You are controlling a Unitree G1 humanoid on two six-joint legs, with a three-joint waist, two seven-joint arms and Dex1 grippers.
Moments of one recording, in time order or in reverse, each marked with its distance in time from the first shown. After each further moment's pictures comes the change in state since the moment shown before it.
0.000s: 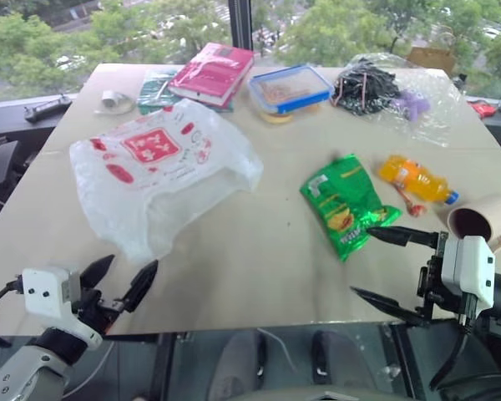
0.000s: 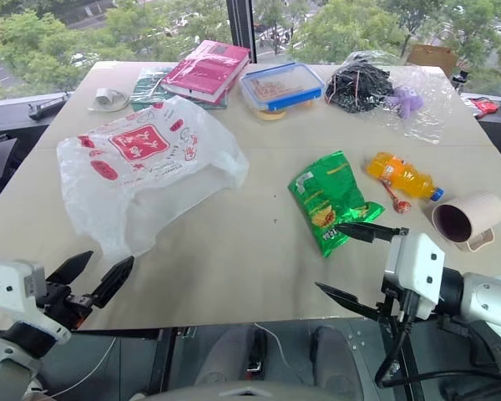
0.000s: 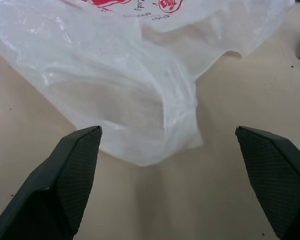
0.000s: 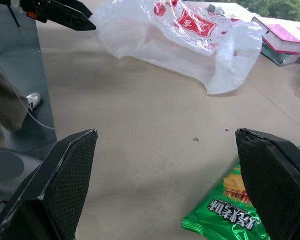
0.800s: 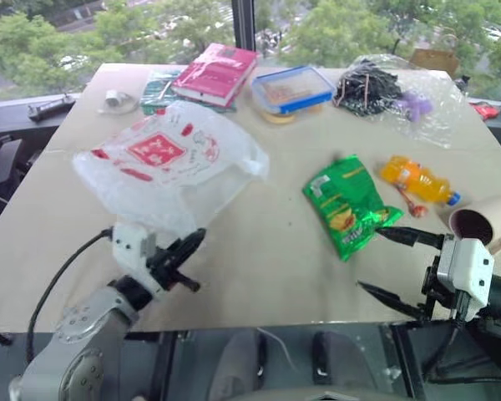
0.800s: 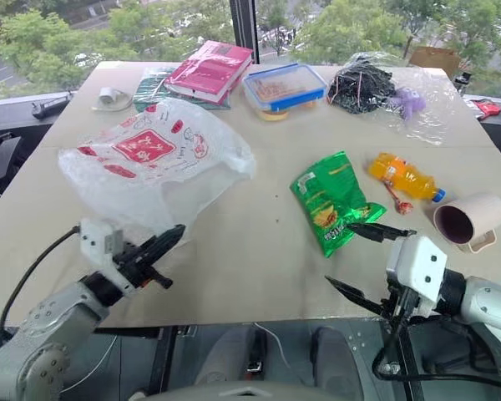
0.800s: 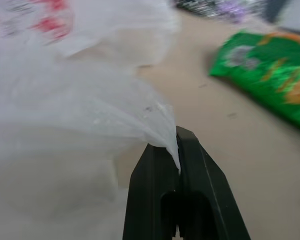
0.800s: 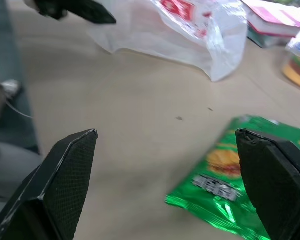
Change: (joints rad) left arm -0.424 0.076 -0.375 0.080 0.030 0.093 -0.057; right arm 0.049 0.012 0.006 0.031 -0.119 -0.038 -0.088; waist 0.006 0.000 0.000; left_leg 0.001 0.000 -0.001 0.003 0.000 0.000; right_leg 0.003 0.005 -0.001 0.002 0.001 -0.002
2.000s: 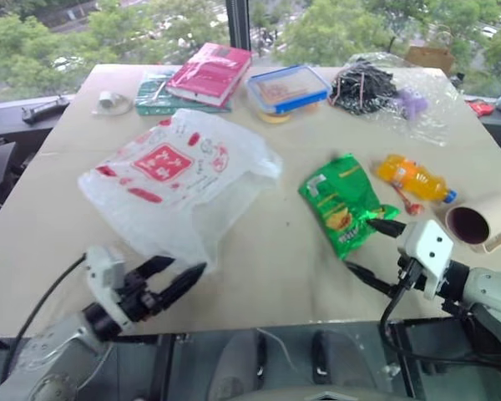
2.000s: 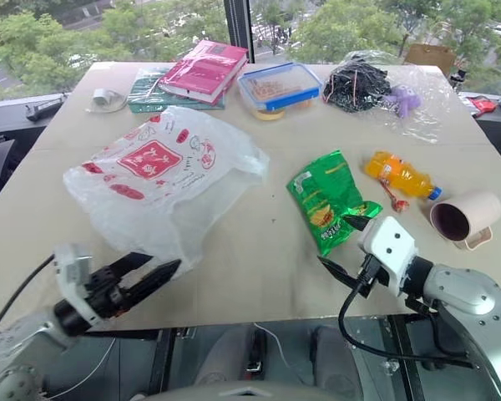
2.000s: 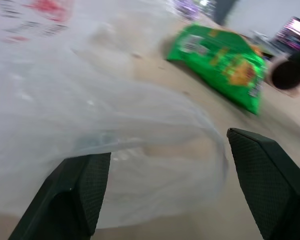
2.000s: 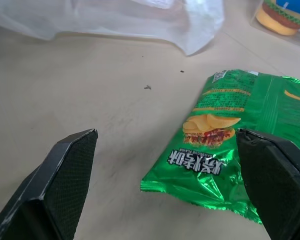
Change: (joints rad) left arm 0.243 0.056 0.247 0.115 -0.161 -0.080 -0.271; right arm -0.174 0.036 0.219 0.061 -0.079 0.192 -0.168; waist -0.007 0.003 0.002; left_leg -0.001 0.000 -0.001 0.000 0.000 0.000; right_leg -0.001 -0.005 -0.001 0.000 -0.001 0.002
